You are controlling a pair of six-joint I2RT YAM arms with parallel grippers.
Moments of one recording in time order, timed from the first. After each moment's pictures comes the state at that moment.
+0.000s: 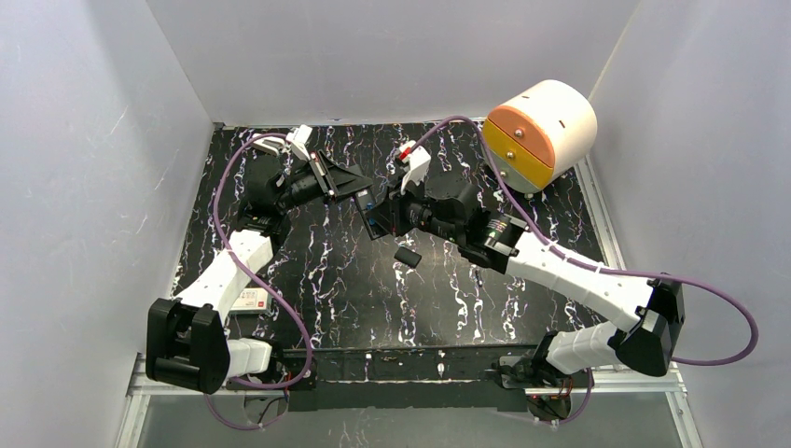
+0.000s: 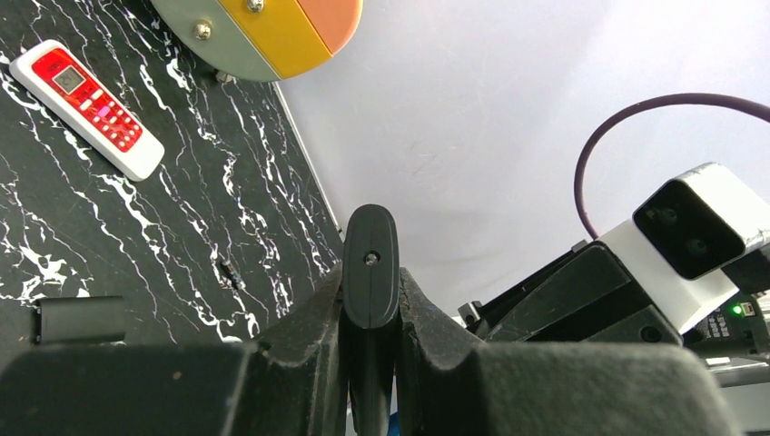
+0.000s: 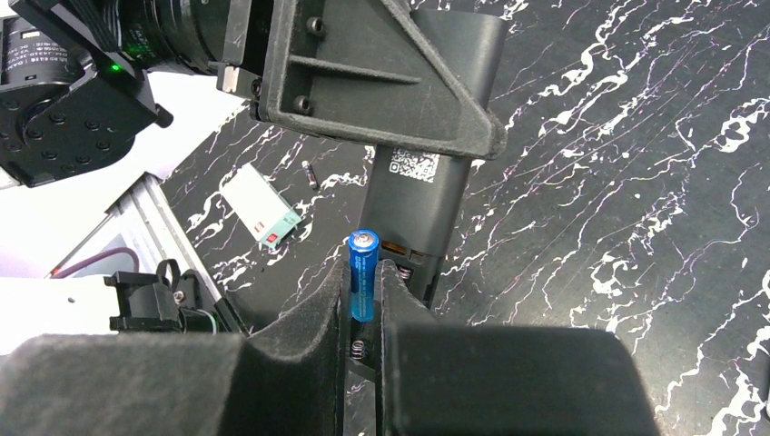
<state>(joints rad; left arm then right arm) -0.22 1.26 0.86 0.39 0.85 -1.12 1.02 1.33 1.23 -0.14 0.02 0.36</state>
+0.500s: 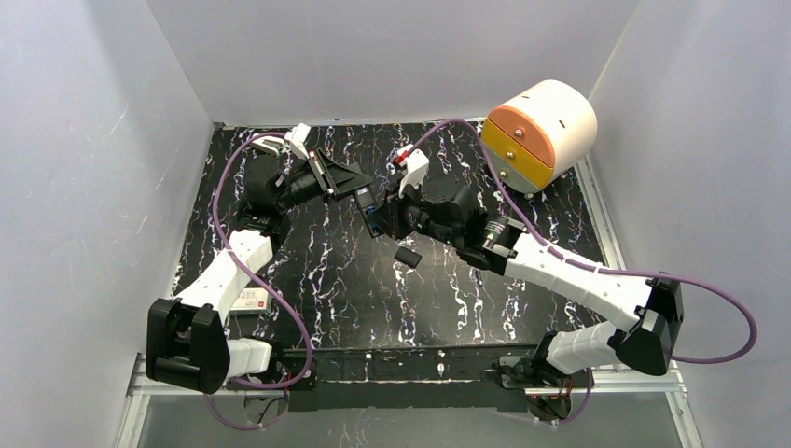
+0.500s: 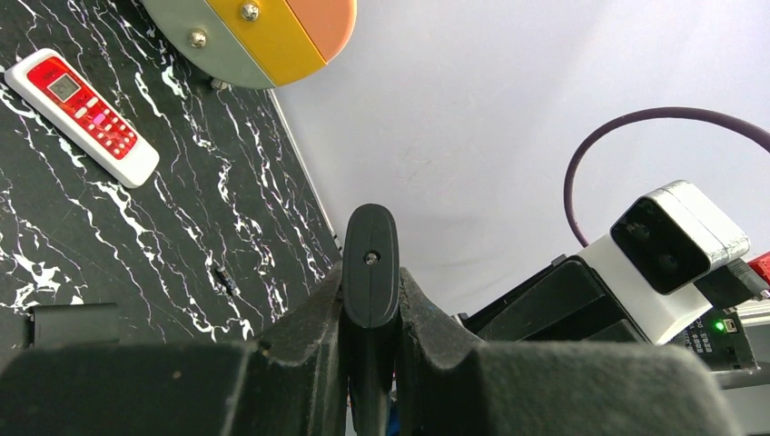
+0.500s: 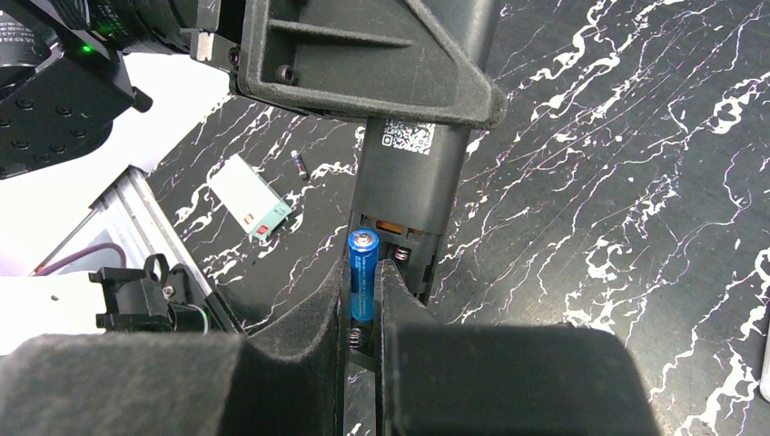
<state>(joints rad) -0.22 1.26 0.86 0.41 0.84 -1.15 1.04 1.34 1.23 -0.17 0.06 0.36</state>
